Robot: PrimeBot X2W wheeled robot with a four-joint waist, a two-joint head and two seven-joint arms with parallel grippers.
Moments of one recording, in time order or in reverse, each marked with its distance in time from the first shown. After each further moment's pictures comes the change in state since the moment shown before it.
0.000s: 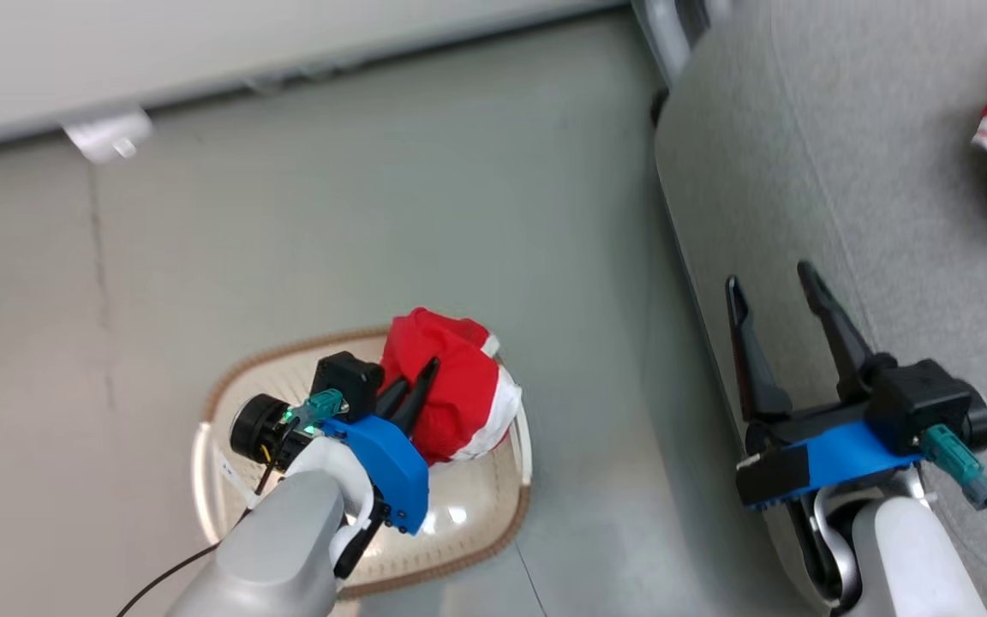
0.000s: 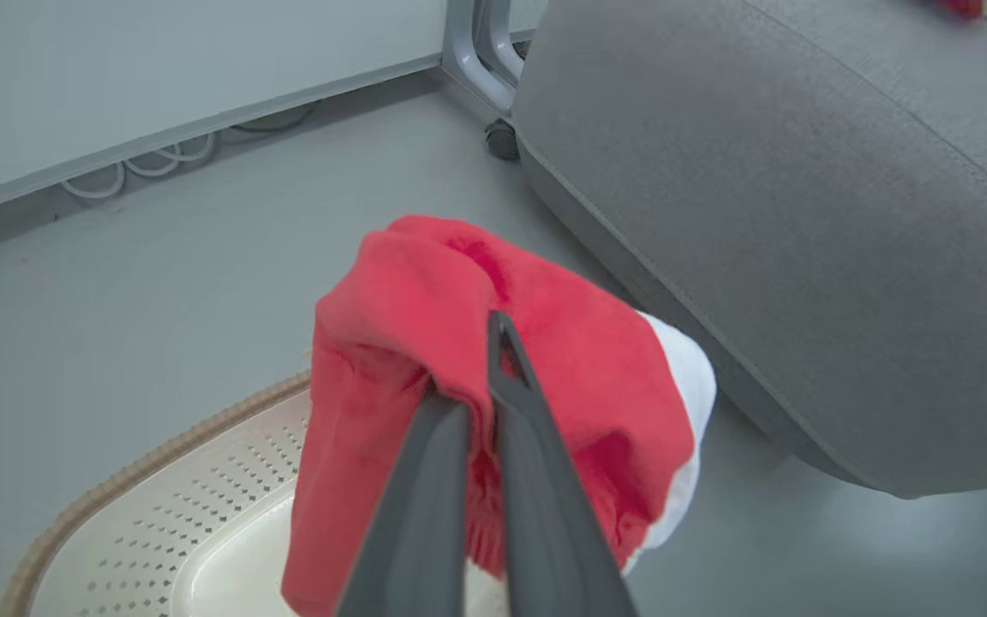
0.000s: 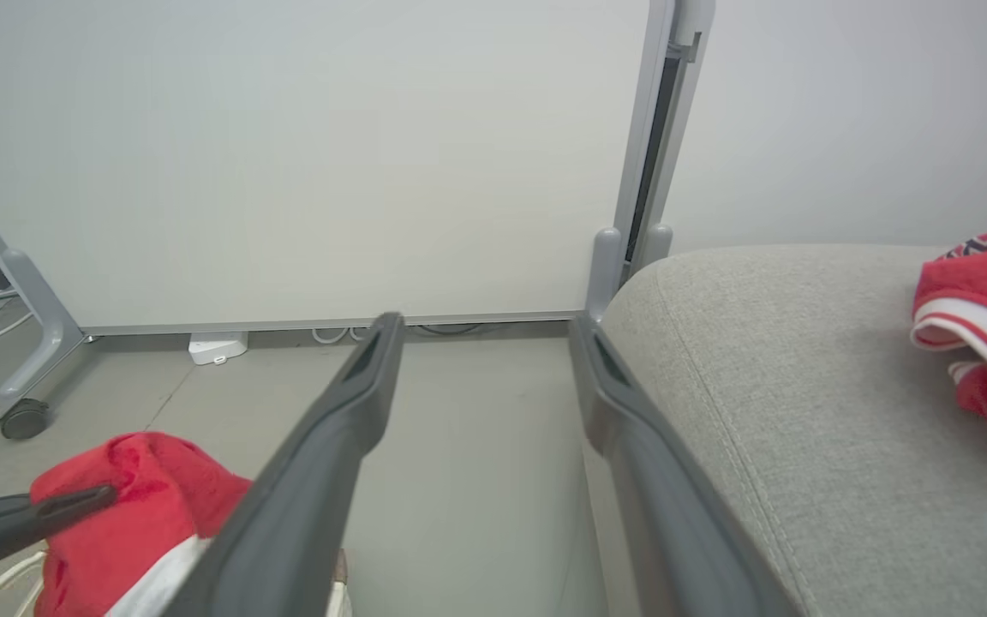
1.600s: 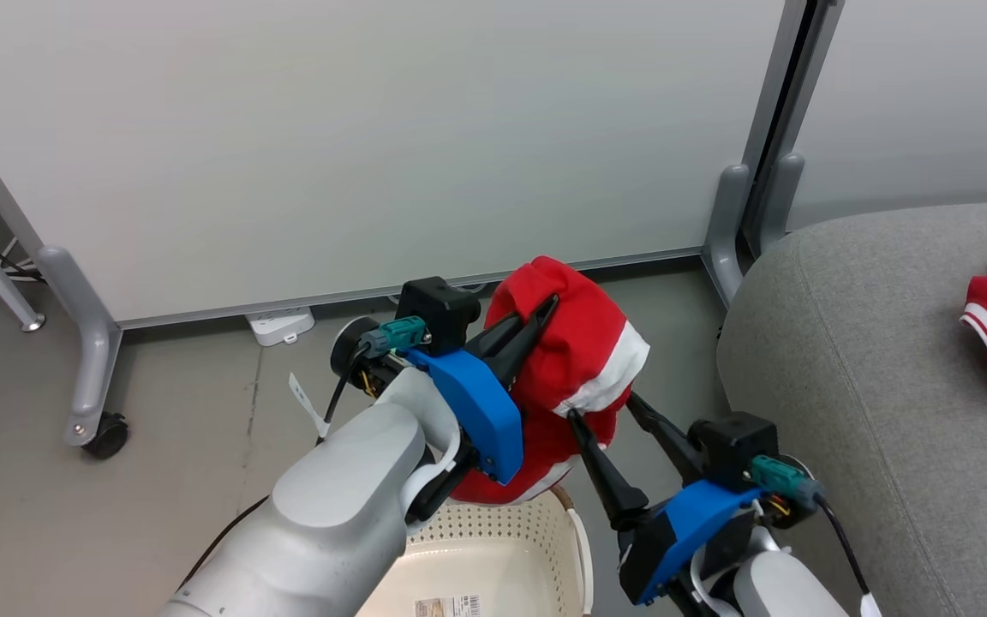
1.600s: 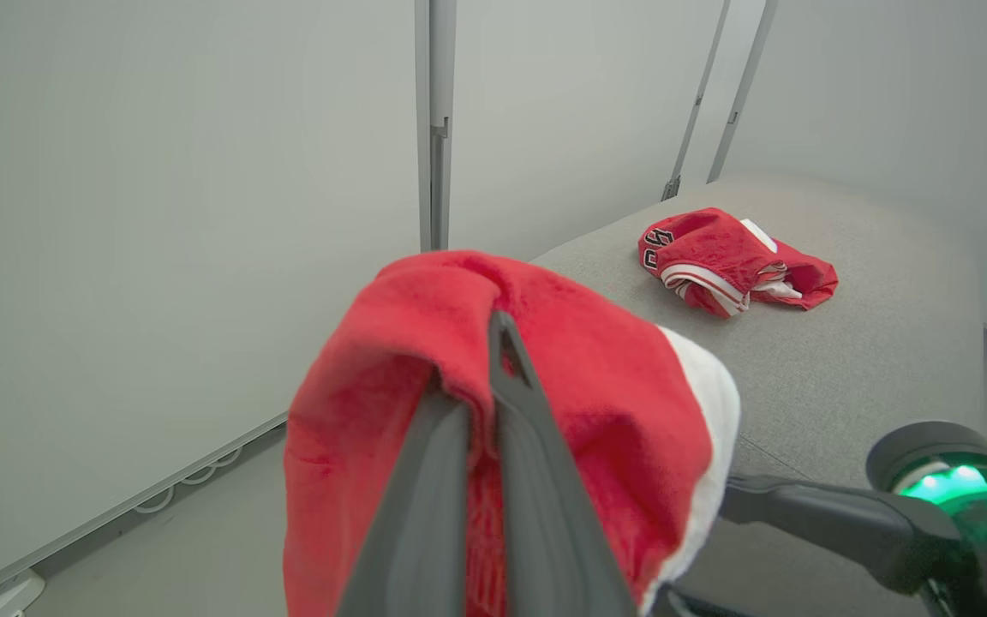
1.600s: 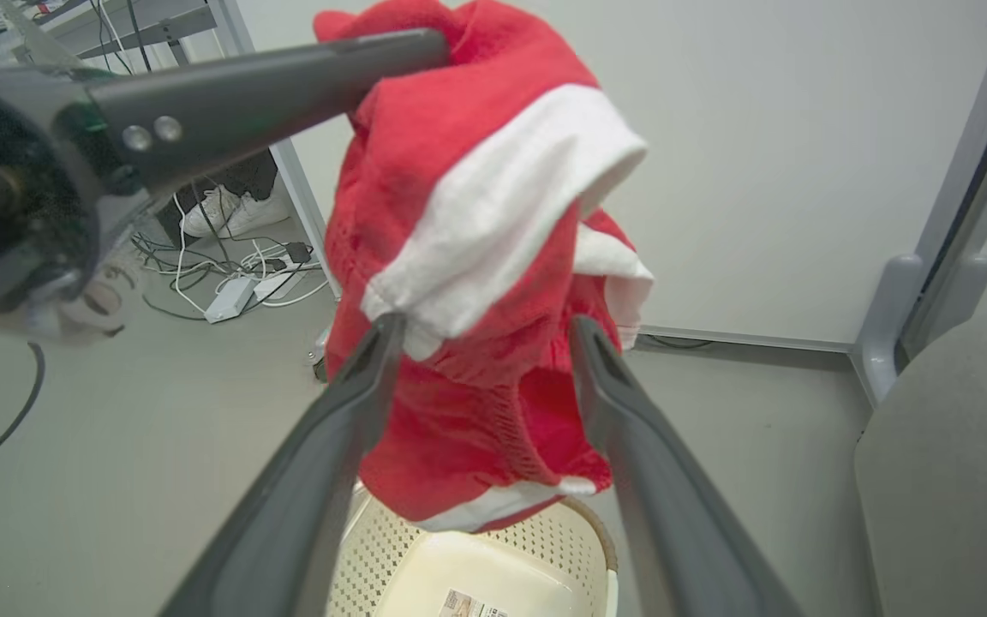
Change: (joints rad) left arm -0.130 -0.021 -0.203 -0.212 -0.259 0.013 0.066; right arm 0.028 0.000 0.287 0.198 0.202 0.000 0.133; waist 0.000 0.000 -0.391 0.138
